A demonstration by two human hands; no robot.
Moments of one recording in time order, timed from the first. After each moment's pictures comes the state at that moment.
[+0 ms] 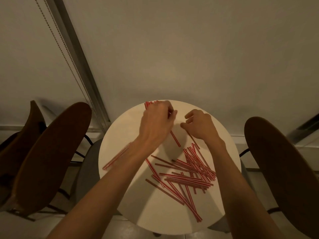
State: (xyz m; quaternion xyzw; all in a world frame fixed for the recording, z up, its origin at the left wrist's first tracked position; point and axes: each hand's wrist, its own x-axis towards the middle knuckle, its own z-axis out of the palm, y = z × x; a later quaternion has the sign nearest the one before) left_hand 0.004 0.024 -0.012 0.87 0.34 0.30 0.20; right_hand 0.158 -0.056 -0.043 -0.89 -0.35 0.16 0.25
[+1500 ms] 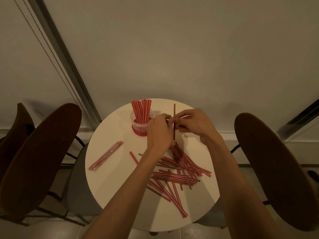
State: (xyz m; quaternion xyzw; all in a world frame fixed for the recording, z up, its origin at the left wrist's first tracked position) left_hand 0.044 -0.017 -0.057 0.81 0.40 0.29 0.31; right_hand 0.172 -0.093 -0.030 -0.76 -0.30 0.31 0.47
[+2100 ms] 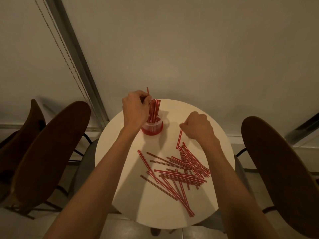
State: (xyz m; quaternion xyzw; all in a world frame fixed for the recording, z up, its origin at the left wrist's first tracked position) left_hand -0.003 0.071 -0.013 0.75 0.44 0.39 0.31; right_hand 0.156 -0.064 -0.047 -0.92 -0.35 0.13 0.15
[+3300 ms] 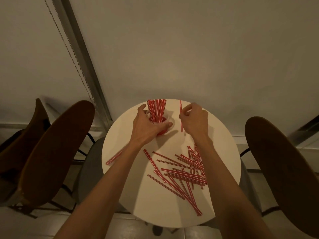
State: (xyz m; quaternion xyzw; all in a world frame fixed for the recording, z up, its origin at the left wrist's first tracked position) left_hand -0.024 0.059 -0.075 0.74 0.44 0.25 0.44; right_hand 0.127 -0.040 -0.044 -0.88 -0.29 0.08 0.38
